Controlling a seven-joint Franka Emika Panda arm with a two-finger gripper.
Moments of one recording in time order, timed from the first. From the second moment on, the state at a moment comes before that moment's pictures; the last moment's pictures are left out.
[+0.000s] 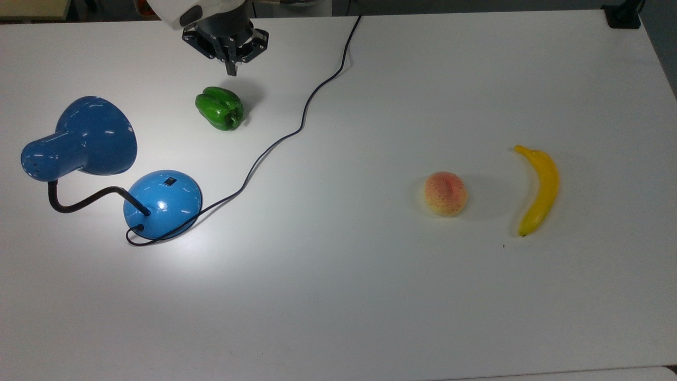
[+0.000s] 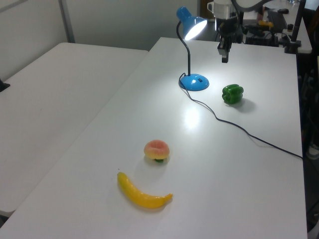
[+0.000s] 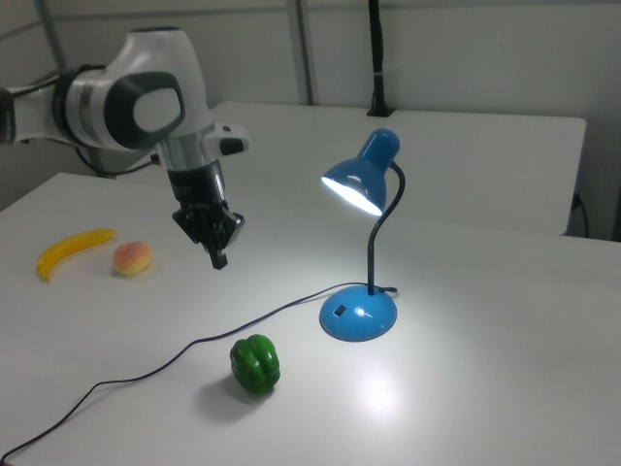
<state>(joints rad) 0.07 0.08 -0.10 -1.79 -0.08 1.83 -0.01</state>
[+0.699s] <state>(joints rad) -0.01 0.18 -0.10 -1.94 -0.08 2.18 0.18</state>
